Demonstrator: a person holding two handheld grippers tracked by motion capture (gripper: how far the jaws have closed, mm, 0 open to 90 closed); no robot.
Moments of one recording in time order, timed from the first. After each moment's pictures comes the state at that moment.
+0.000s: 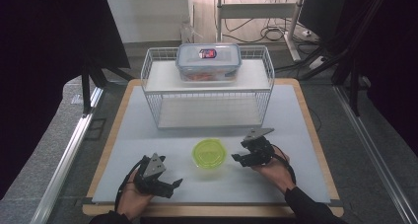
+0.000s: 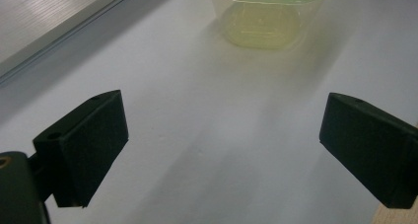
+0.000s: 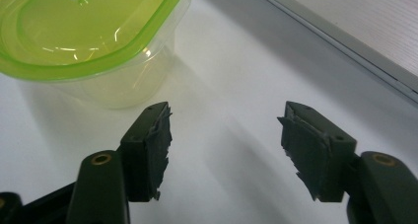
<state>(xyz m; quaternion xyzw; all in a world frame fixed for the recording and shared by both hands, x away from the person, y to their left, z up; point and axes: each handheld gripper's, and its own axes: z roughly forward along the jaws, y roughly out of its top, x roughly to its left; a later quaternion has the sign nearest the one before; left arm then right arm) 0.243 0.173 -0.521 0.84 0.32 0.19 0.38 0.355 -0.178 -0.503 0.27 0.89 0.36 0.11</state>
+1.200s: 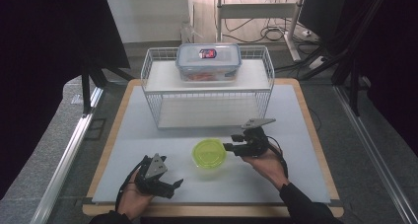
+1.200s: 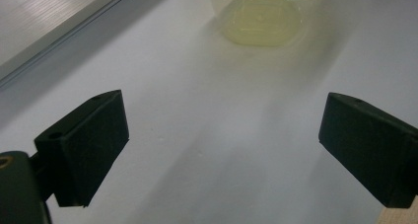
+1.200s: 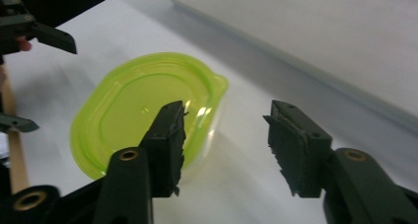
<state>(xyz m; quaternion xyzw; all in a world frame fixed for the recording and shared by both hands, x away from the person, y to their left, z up) 0.243 0.170 -0.522 0.85 0.32 0.19 0.38 0.360 -0.158 -0.473 0.32 0.84 0.43 0.05</state>
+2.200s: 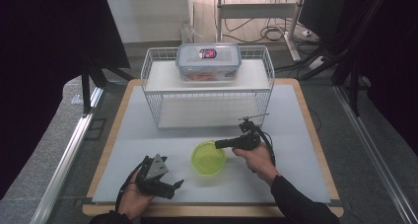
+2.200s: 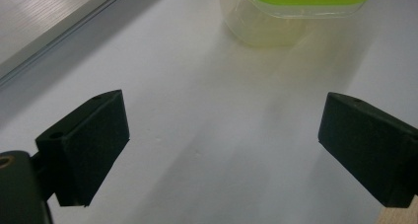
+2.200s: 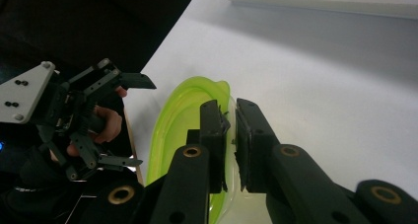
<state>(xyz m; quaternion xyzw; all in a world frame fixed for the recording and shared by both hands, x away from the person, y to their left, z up) 0.243 0.168 -0.523 0.85 0.31 0.19 0.37 0.394 -0.148 -0.496 0.39 0.77 0.46 -0.20</state>
